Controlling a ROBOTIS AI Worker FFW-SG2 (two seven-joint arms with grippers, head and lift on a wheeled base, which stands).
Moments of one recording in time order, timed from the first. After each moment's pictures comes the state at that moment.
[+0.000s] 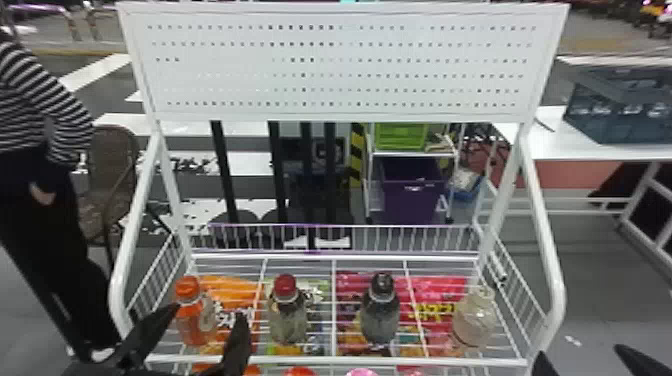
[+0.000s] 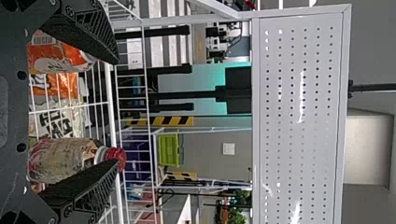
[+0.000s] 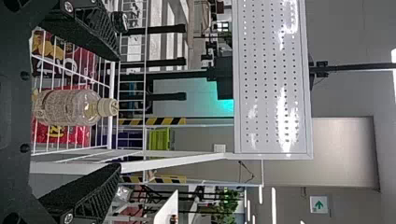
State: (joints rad) left arm 0.57 0.26 -0.10 -2.25 0.14 0.14 0.12; right arm 0.85 -0.11 -0.13 -2.36 -0.18 -0.03 0.13
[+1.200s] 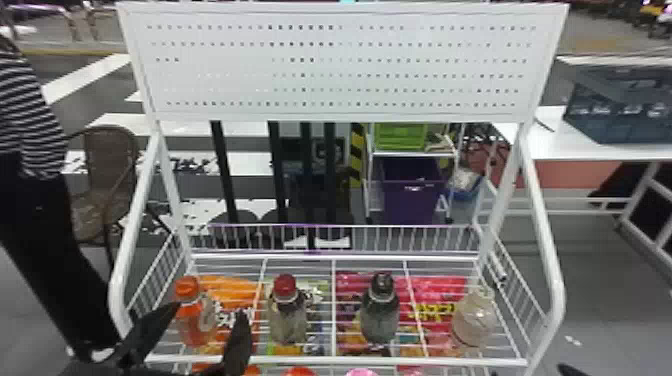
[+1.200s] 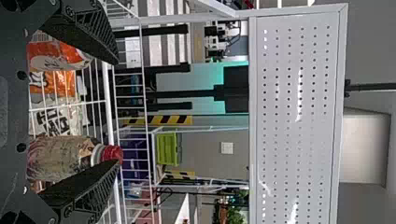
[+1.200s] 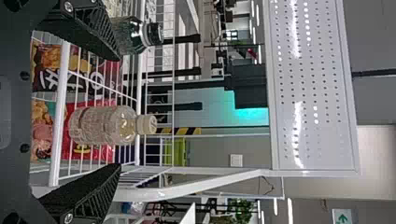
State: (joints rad) left arm 0.58 0.26 -0.10 -2.26 0.14 0.14 0.12; right arm 0.72 -0.11 -0.04 -2.11 -0.14 -0.12 0.14
